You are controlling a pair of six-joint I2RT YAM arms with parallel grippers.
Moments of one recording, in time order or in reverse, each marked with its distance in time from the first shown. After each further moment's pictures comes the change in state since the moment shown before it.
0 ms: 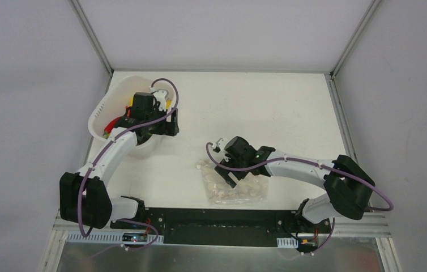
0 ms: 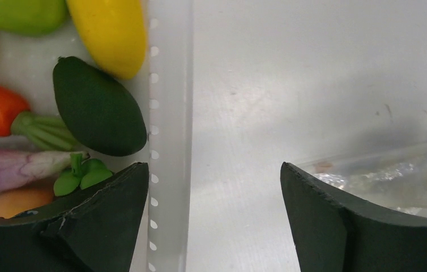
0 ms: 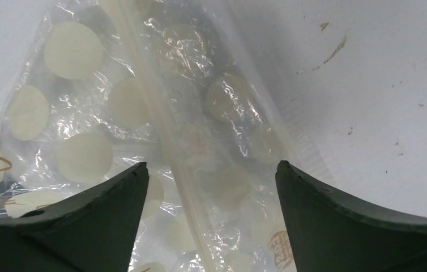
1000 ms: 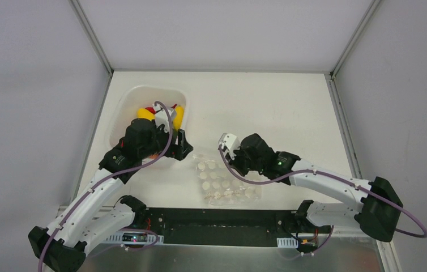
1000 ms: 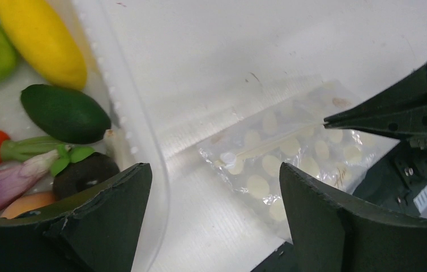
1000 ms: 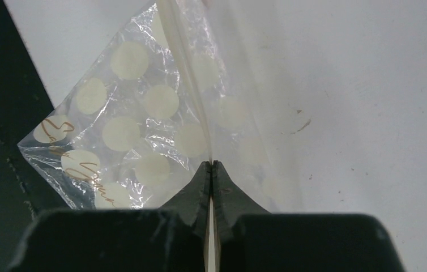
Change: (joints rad) left arm -0.277 -0.469 -0.161 -0.015 0.045 -0.105; right arm 0.000 -0.308 -0.074 0.123 -0.117 -0.178
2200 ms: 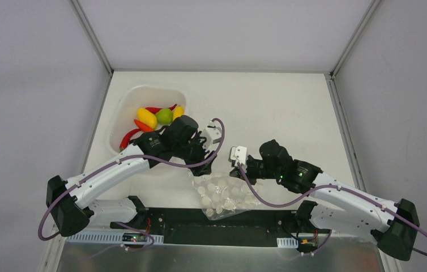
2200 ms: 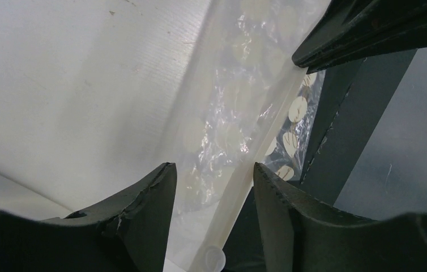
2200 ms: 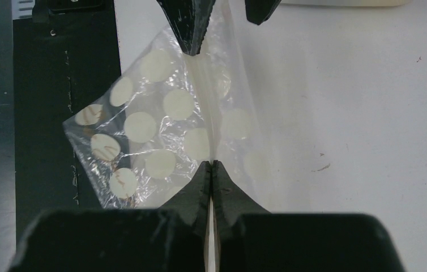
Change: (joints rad) left arm -0.331 0.374 0.247 -0.231 0.098 0.270; right arm 0.000 -0.247 -0.087 0.003 -0.261 -0.161
